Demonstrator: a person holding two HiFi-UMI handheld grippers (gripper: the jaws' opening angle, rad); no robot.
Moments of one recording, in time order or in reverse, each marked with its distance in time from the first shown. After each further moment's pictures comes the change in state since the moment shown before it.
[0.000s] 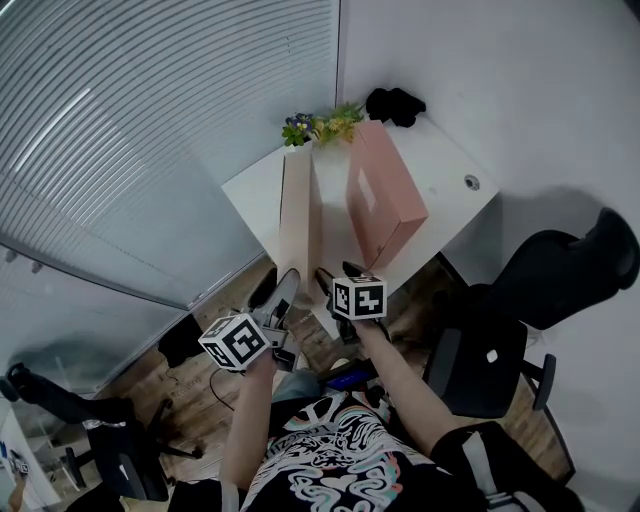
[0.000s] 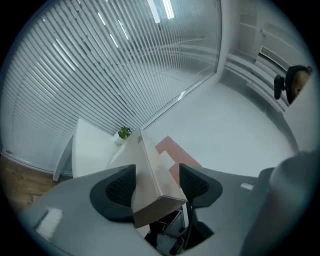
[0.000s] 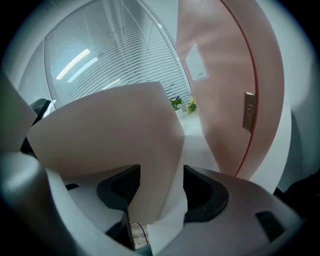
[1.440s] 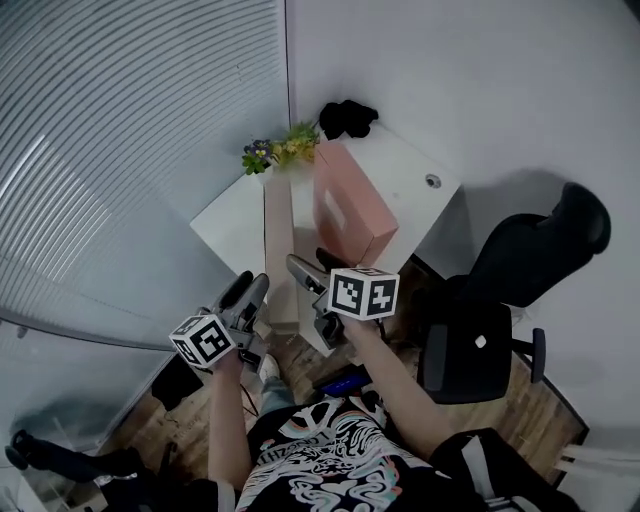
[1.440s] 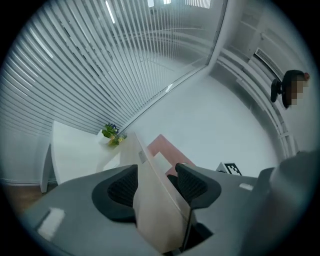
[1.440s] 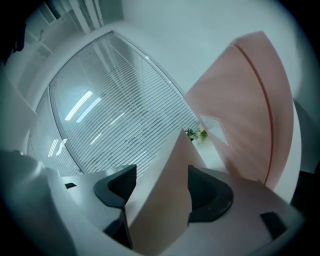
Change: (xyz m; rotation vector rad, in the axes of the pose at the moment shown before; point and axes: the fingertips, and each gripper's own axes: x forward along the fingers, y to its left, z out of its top) left arm 0.035 0.017 0.040 0.073 0.150 -0.196; right arm -0.059 0.049 0.123 0.208 -0.280 0.173
